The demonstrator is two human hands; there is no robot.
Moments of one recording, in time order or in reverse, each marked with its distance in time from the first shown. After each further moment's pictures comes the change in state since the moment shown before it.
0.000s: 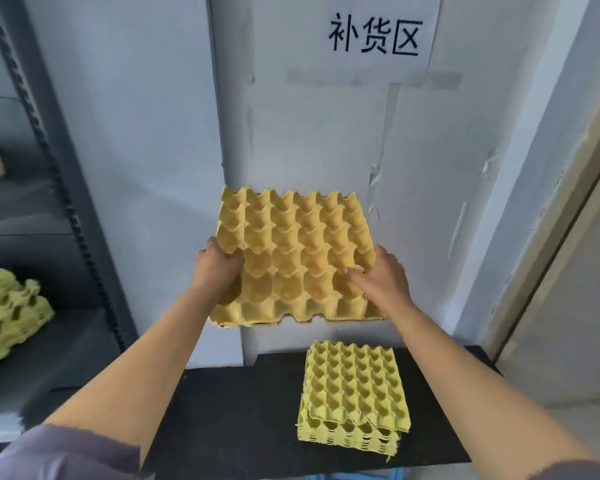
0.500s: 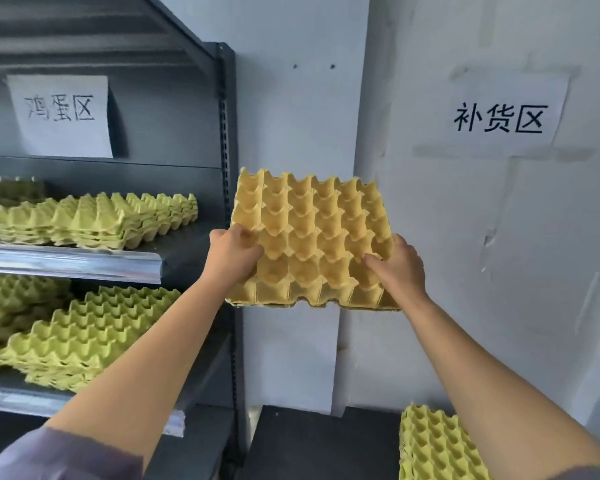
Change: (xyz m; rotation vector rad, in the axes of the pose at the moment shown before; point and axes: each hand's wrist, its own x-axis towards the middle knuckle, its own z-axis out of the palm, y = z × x) left_hand -0.018 -0.032 -0.259 0.106 0.297 0.185; right_hand -0.035 -0.253 0.059 0.207 0.050 -0.178
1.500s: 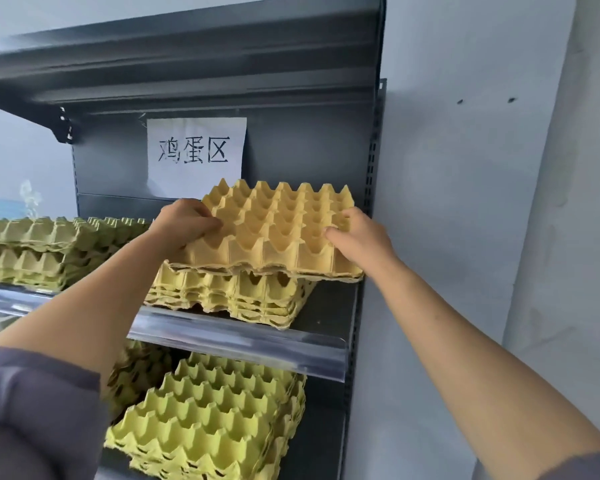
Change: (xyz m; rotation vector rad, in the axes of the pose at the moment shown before) left_hand 0.228 -0.200 -0.288 0.147 0.149 -0.050; right_hand 0.035 -0.336 0.239 0.001 -0.245 -0.276
